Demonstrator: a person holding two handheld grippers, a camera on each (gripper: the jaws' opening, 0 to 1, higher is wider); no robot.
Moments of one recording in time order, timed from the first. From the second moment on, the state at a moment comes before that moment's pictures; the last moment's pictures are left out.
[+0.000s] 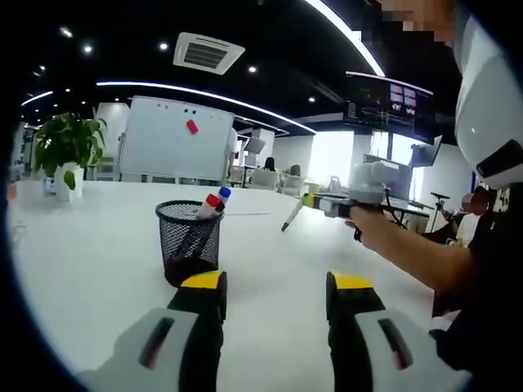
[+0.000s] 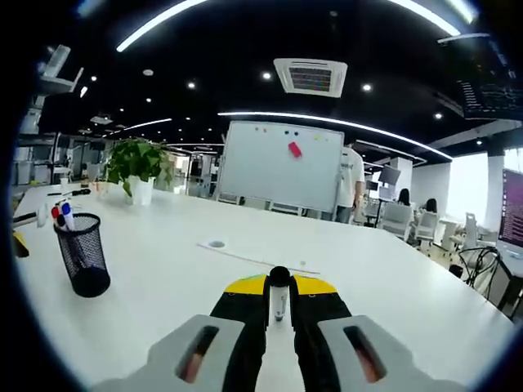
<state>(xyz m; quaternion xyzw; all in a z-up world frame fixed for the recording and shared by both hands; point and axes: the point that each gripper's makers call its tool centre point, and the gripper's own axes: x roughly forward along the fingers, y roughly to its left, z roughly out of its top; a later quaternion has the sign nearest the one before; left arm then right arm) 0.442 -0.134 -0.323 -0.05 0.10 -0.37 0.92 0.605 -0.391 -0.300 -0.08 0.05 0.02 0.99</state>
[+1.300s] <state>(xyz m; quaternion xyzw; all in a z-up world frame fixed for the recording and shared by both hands) 0.442 -0.128 -0.321 -0.05 0.10 -0.36 0.92 0.606 -0.396 -0.332 -0.08 0.13 0.00 0.99</state>
